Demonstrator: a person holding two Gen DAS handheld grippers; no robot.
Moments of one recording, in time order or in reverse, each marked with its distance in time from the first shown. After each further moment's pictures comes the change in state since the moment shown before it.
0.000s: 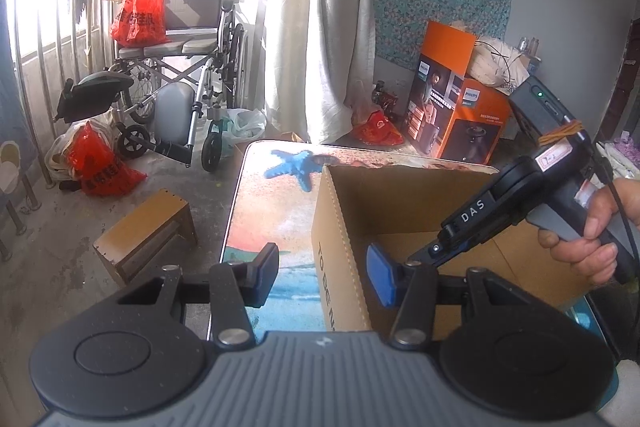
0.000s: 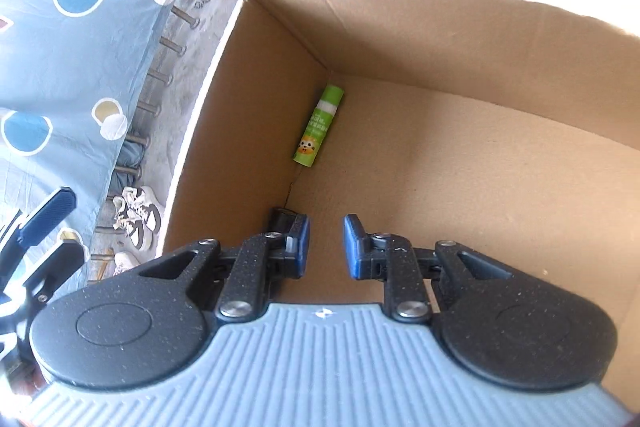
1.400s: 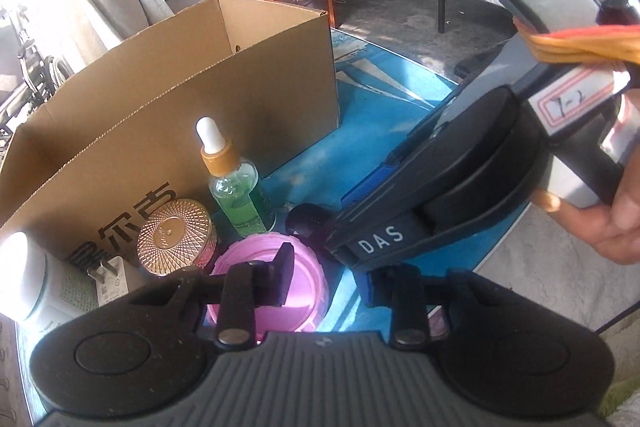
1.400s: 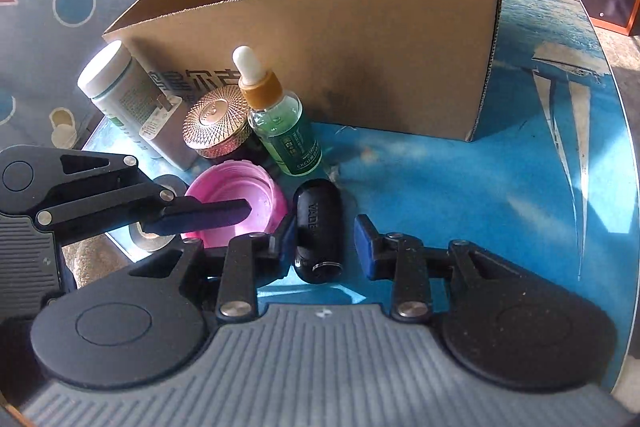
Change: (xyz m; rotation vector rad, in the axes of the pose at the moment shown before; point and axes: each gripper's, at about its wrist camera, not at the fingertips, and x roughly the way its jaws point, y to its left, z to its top) left arm 0.028 -0.239 -0.174 0.587 0.225 -0.195; right arm -0.002 -0.085 -0.277 -0.074 -0.301 -0.195
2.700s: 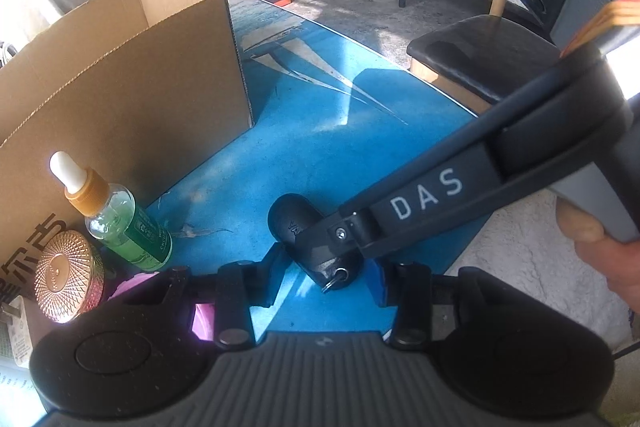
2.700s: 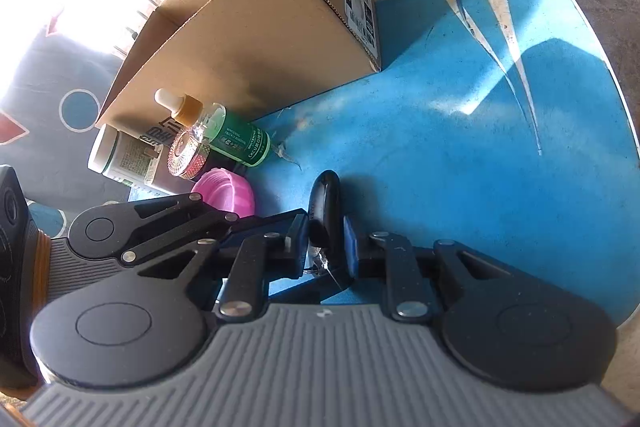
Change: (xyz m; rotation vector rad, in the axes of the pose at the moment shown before) left arm 0.047 -0.034 0.032 0.009 0.092 -0.141; right arm -0.022 -0.078 -0.045 0.418 -0.031 0.181
